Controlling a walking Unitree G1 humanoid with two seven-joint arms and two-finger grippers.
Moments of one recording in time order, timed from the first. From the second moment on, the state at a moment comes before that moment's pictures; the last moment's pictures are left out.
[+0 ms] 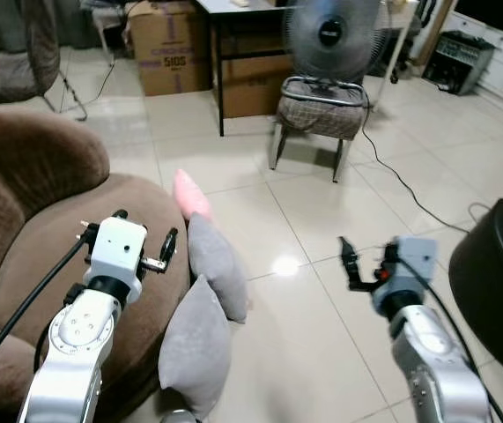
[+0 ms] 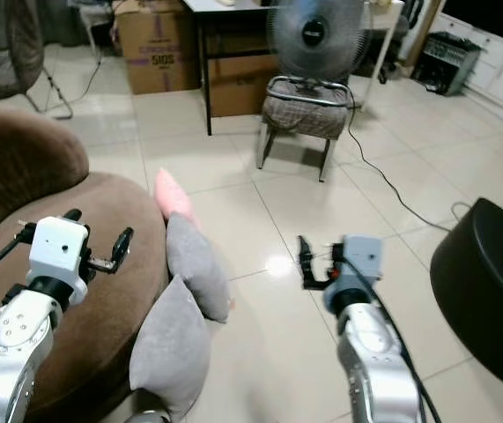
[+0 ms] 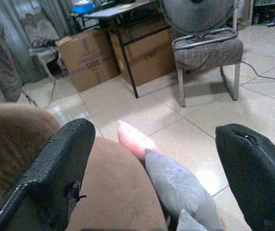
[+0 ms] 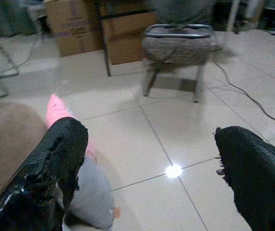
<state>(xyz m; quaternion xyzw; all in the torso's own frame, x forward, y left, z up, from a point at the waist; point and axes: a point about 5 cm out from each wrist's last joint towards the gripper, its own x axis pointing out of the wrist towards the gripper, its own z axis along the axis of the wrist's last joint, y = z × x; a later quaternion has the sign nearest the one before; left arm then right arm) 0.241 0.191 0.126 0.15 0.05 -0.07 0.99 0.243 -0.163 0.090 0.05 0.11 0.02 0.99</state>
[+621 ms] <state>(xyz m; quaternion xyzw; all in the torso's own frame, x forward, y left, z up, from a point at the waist) 0.237 0.190 0.121 0.13 0.06 -0.05 0.99 0.240 -0.162 0.092 0.05 0.11 0.04 0.99</state>
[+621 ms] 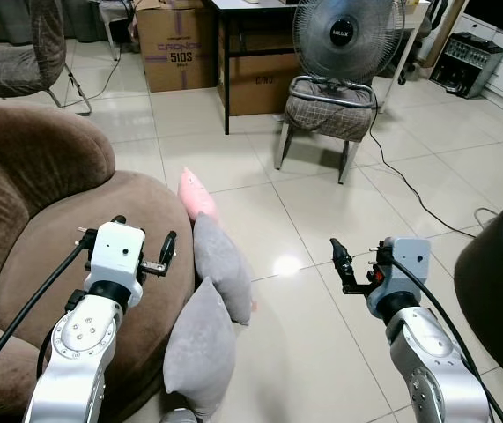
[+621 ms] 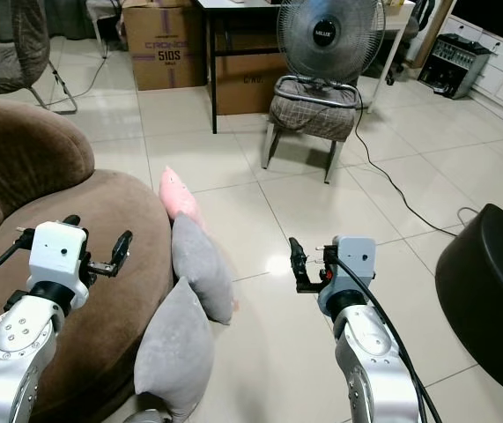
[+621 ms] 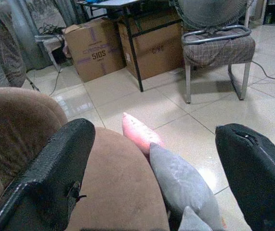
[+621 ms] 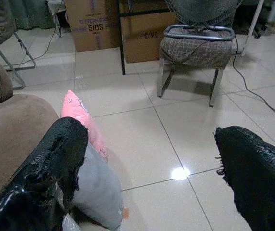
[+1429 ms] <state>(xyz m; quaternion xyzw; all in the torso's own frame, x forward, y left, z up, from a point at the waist) 0.238 0.200 0.098 0.12 0.09 -0.05 0.99 0.239 -0.161 0.081 0.04 0.13 0.04 0.99</state>
